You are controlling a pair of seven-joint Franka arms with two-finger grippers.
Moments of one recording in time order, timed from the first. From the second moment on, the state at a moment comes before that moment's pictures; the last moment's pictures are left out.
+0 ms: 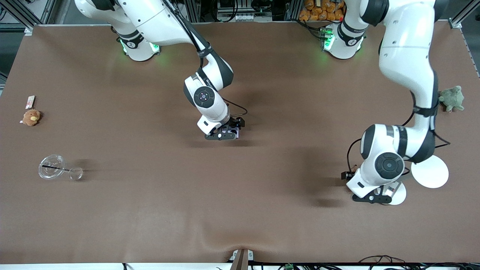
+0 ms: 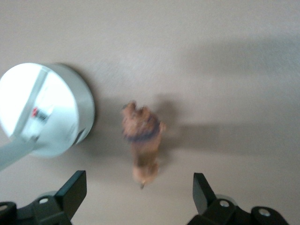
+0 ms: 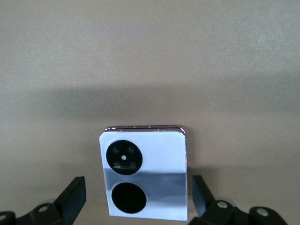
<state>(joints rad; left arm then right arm) -0.26 0.71 0.13 -1.44 0.13 2.03 -0.16 0.73 0.63 0.02 -1.83 0.28 2.50 0.56</state>
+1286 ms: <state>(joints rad) -0.13 0.05 0.11 -1.77 0.06 1.84 -0.10 0.83 0.65 -0.13 -1.74 0.25 2.28 0.58</state>
